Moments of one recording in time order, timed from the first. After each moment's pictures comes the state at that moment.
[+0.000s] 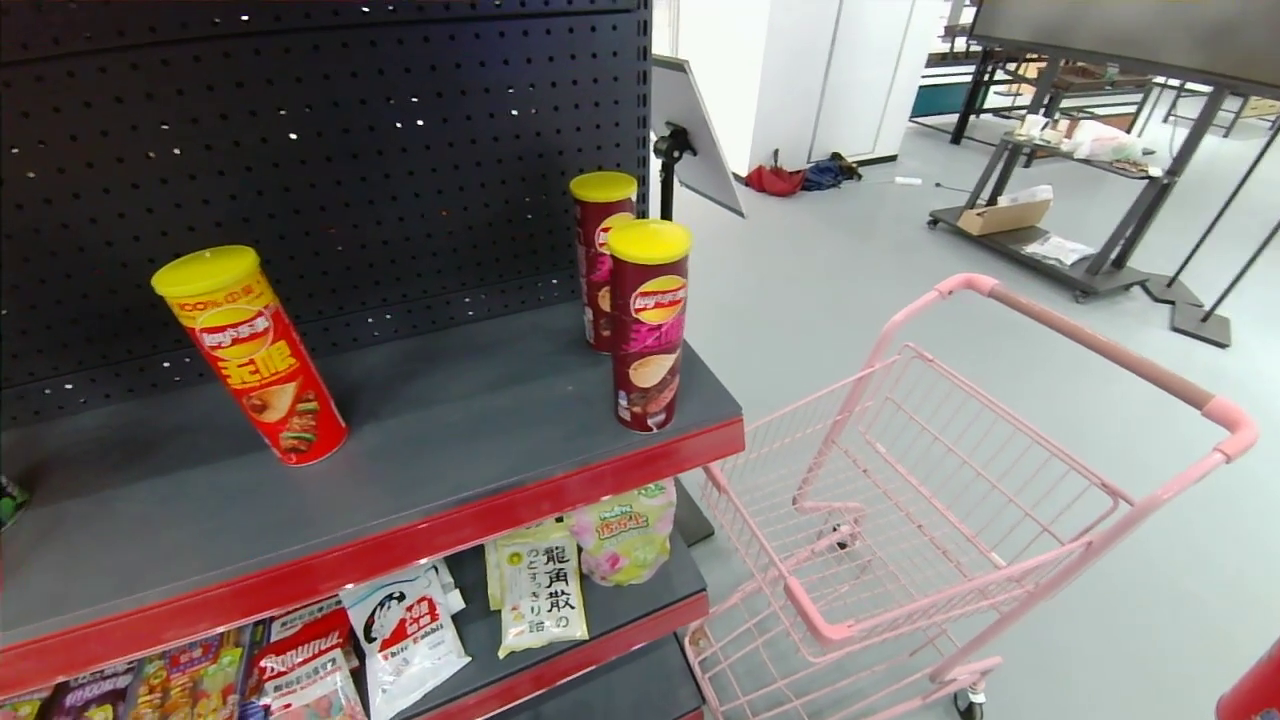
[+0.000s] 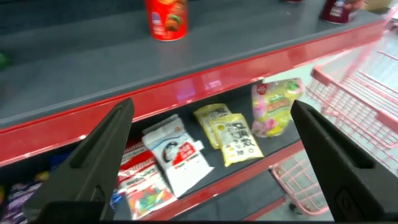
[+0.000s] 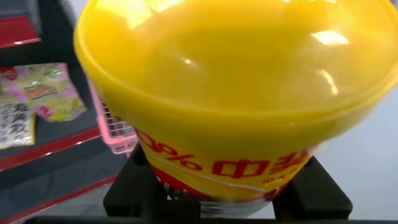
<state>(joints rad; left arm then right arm) 0.00 0.00 0.00 0.00 -0.06 0.02 -0.05 0.59 -0.35 -0.02 -0.09 -0.12</state>
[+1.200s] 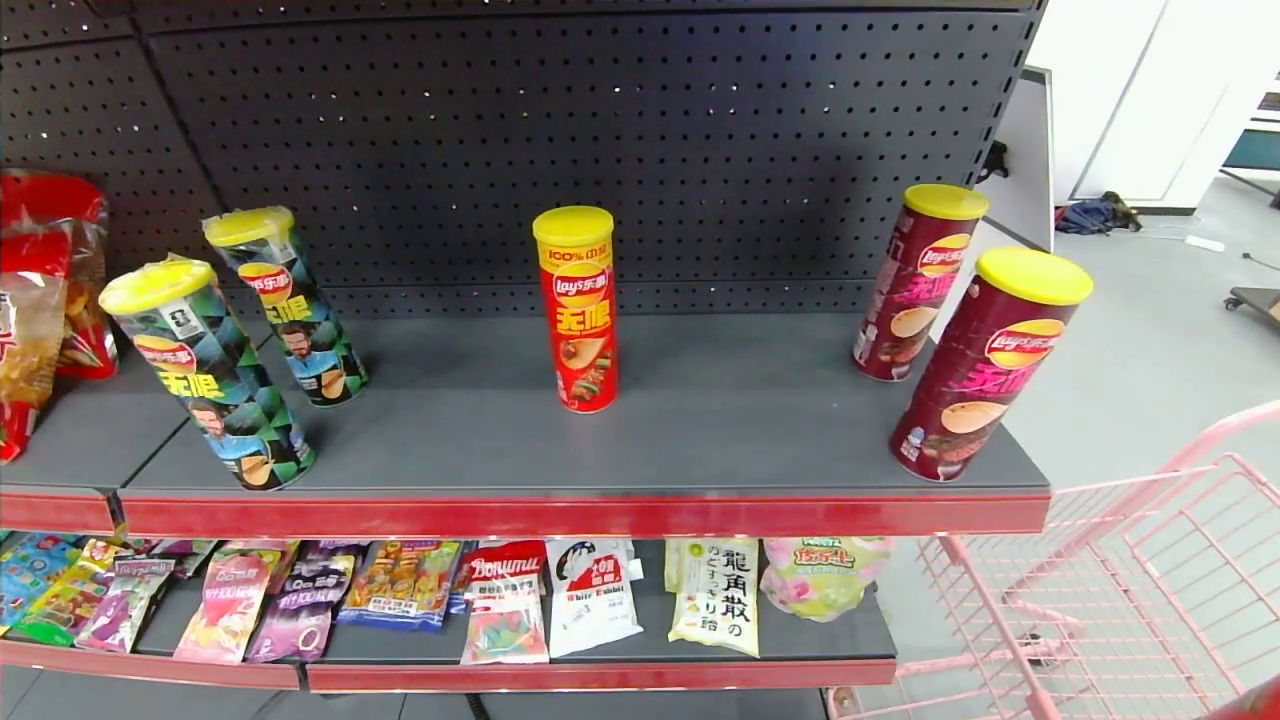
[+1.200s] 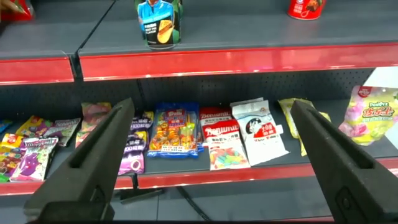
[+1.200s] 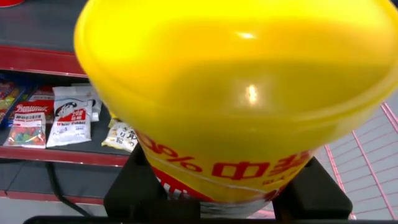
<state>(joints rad) 0.00 0.00 0.00 0.00 -0.06 0.02 -0.03 0.34 -0.24 0.00 0.04 -0.12</state>
